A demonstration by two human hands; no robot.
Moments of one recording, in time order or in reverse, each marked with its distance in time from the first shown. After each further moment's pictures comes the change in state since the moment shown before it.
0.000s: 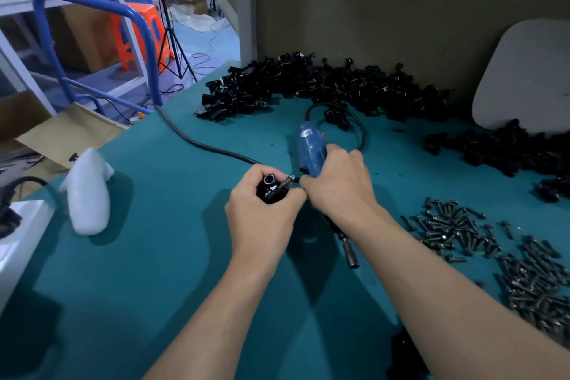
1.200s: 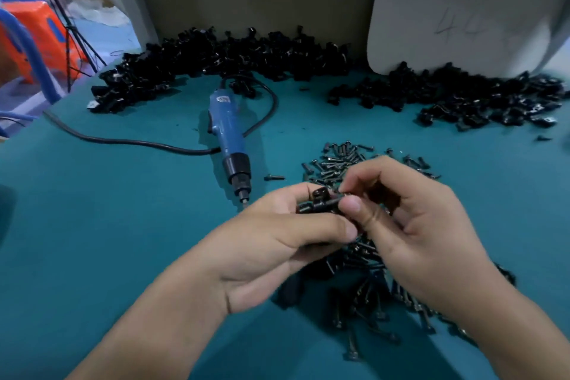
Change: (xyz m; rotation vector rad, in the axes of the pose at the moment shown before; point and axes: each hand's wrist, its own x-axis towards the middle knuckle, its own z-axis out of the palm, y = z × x) left_hand -0.113 0.071 0.041 -0.299 -1.126 -0.643; right_hand -0.157 0.146 -0.123 0.375 0.160 -0.492
